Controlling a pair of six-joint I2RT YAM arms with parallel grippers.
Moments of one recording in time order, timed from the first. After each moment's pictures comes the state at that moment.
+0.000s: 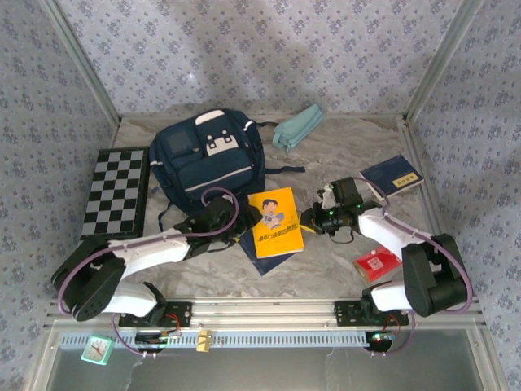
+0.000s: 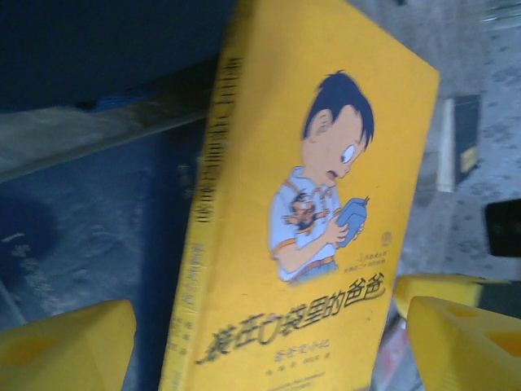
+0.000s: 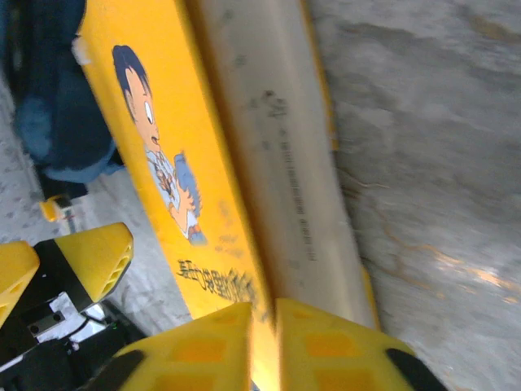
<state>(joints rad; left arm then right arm) -0.82 1.36 0.58 0.10 0.08 -1.31 0.31 1.35 0.66 -0.33 -0.62 0.68</state>
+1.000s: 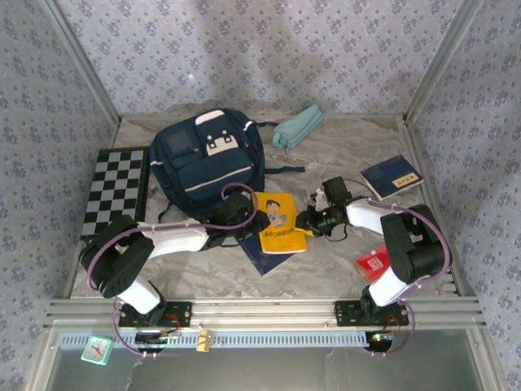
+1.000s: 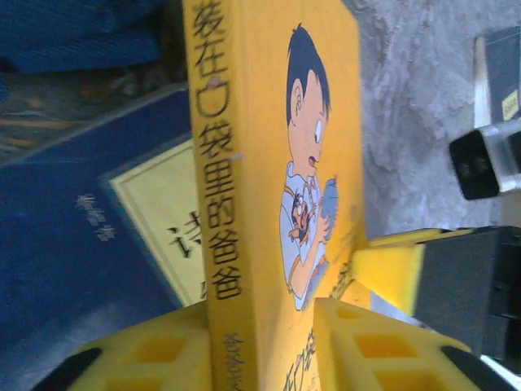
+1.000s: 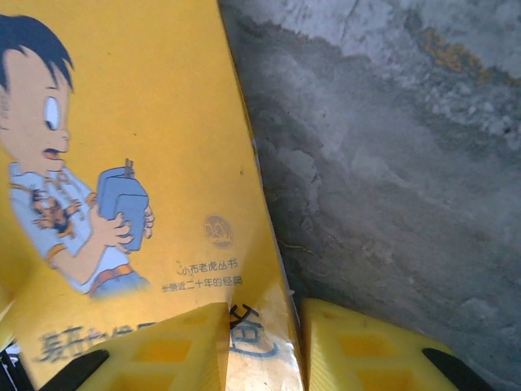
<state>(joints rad) -0.86 1.56 0.72 0.14 0.12 -1.17 0.33 1.60 0.71 -0.29 -0.62 0.58</state>
